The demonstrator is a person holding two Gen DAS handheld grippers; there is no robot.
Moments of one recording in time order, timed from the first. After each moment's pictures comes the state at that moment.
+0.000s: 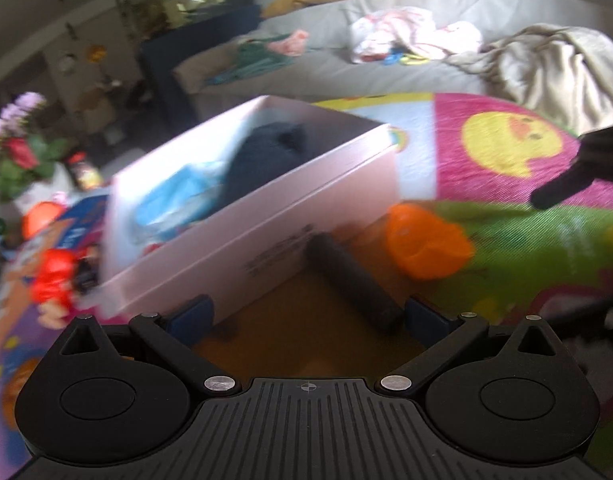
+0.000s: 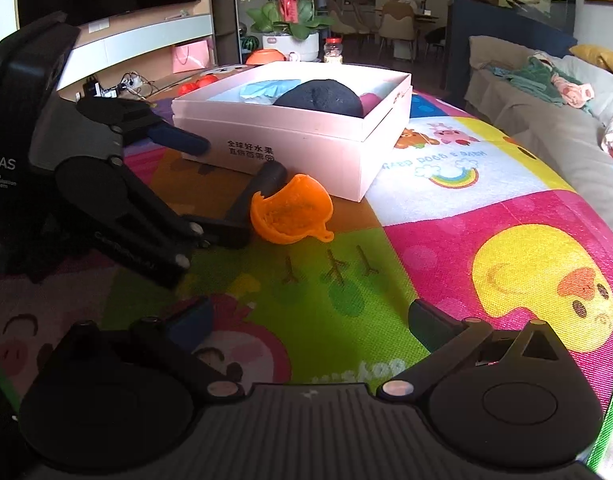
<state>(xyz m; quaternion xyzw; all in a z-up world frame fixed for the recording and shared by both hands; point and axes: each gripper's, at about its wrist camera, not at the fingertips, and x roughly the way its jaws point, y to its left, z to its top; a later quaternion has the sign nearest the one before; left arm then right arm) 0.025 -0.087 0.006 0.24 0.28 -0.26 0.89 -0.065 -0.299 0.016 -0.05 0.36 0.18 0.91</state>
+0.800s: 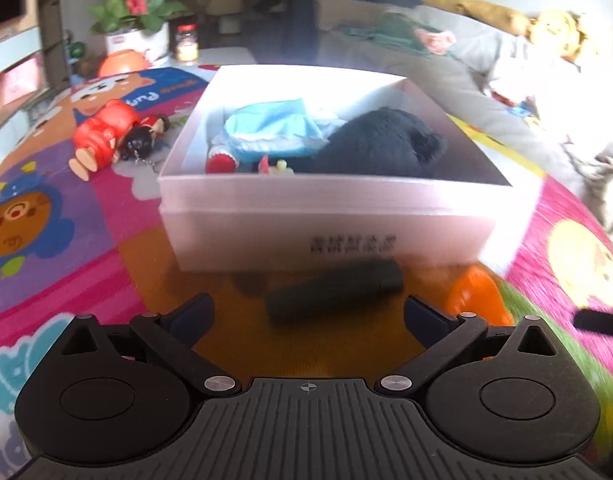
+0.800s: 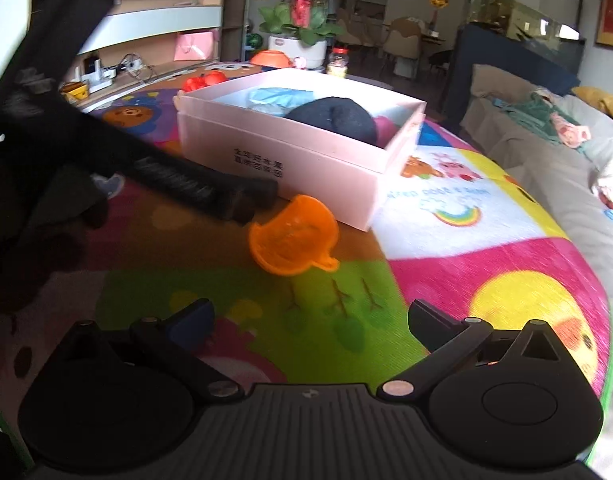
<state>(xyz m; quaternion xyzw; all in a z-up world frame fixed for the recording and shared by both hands) 0.066 -0.078 0.009 0.01 0.39 -0.11 0.91 -0.059 -0.274 0.019 -0.12 0.34 0.16 0.92</state>
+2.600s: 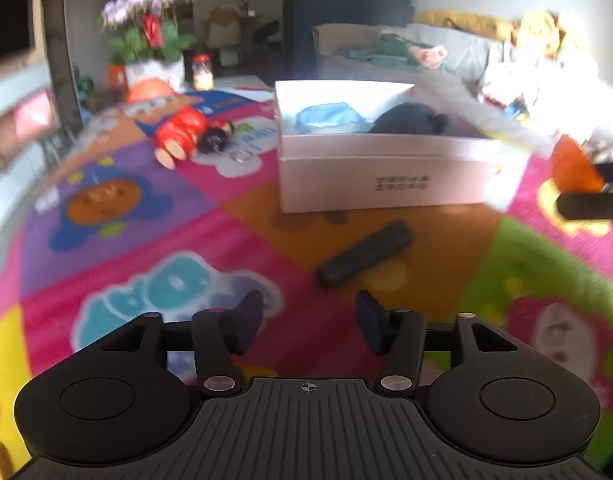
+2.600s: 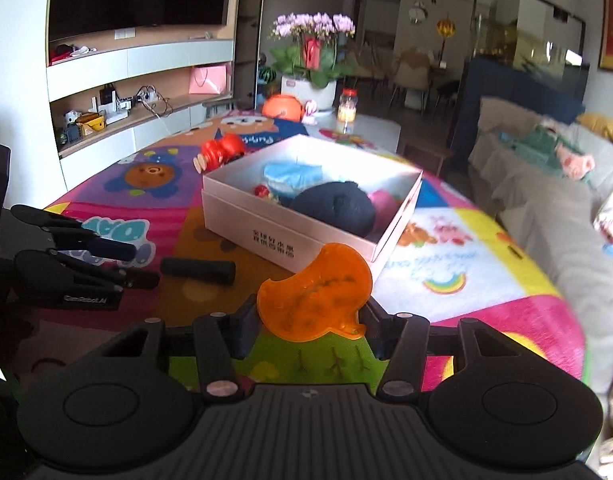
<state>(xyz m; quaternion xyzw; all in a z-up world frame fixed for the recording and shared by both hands) -0.022 -0.008 0.019 0.02 0.35 -0.13 0.93 -0.071 -0.273 0.083 -0.11 0.29 0.19 0.93</state>
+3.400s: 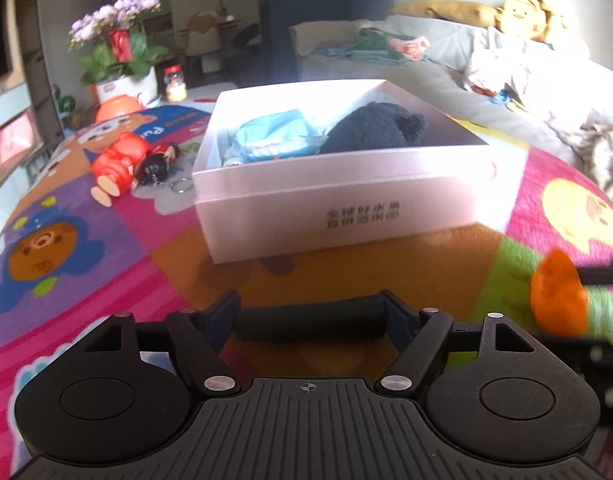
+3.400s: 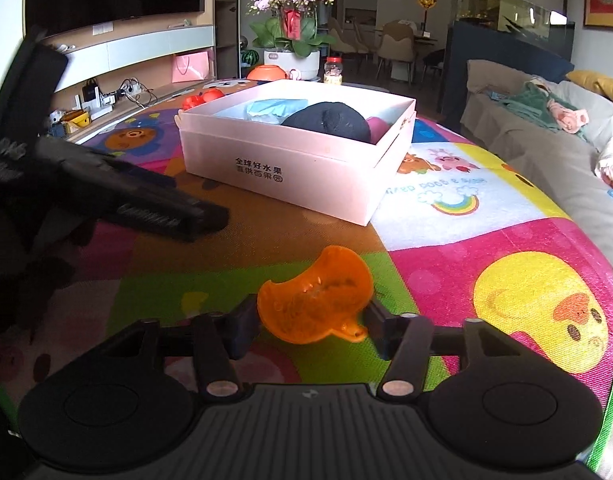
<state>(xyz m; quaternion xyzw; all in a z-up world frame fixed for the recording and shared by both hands) 0.018 -0.062 0.006 0.08 0.34 -0.14 0.93 -0.066 -0.281 0.018 -0.07 0.33 0.17 0.93</state>
